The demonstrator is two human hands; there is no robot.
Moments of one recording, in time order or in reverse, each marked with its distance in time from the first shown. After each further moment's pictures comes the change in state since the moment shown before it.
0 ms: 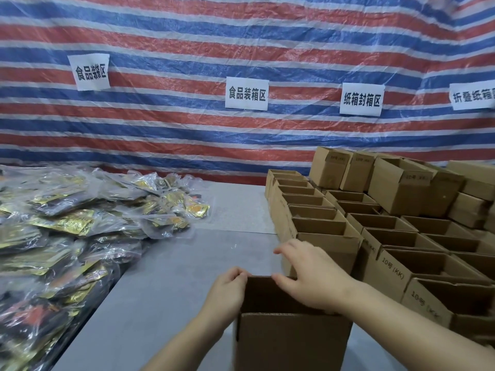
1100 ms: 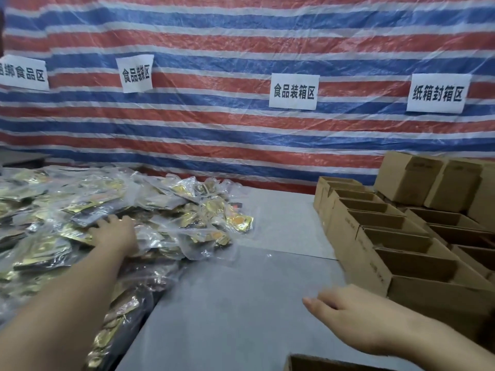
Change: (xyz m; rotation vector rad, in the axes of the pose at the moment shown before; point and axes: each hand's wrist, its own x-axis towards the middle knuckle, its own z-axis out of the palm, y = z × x) left_hand 0.255 -0.059 -0.338 1.404 0.480 -0.377; right_hand 0.112 -0.029 0.024 0.115 -0.433 0.163
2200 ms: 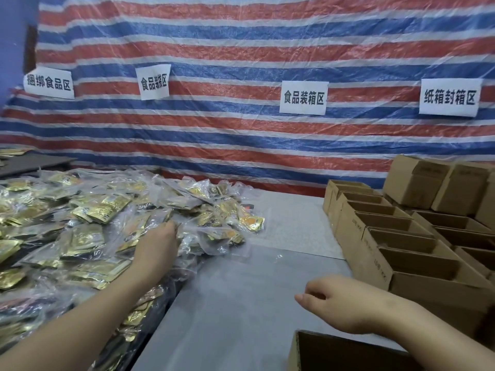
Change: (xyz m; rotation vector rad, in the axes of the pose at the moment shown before) left_hand -0.115 0.009 -0.025 -0.348 0.447 0.333; right_hand -0.019 -0.035 -0.009 -0.068 -0.037 -0.124
